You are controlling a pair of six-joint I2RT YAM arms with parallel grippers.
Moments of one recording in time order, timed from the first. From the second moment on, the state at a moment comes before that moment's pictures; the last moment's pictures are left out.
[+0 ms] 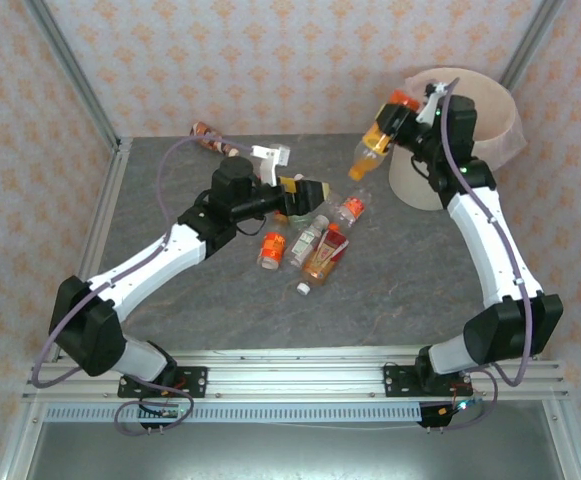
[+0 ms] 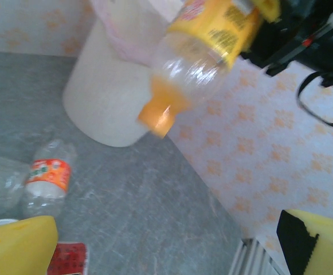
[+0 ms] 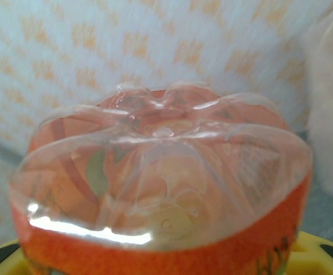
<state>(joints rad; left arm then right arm) -0.56 1.44 1.16 0.06 0.38 -0.62 0.12 1.47 1.57 -0.34 -0.22 0.56</state>
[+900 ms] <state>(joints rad) -0.50 1.38 0.94 0.06 0.09 -0.75 -0.15 1.77 1.89 -0.20 0.17 0.40</state>
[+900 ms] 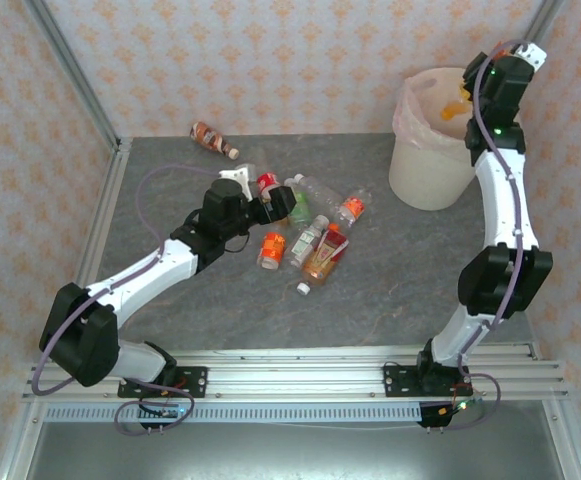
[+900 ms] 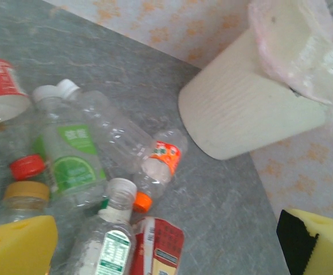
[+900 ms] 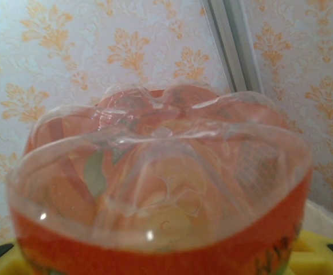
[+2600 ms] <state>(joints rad) -0.47 1.39 0.88 -0.06 -0.06 -0.84 -0.21 1.85 1.98 -0.55 -0.38 0.15</state>
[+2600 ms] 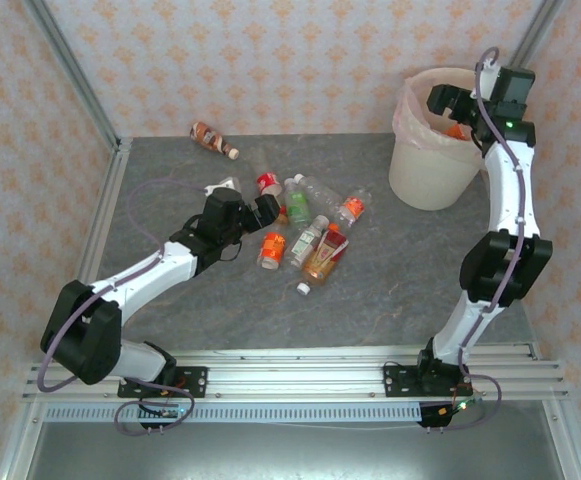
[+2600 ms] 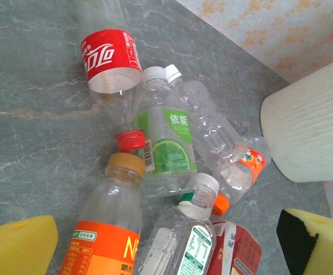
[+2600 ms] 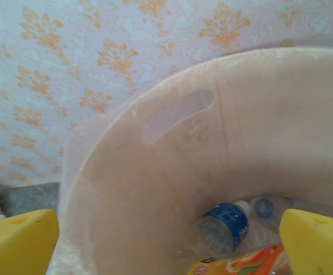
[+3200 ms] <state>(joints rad) -0.47 1.49 0.91 -0.11 -0.08 -0.88 -0.03 1.64 1.74 -0.49 -0.41 0.45</state>
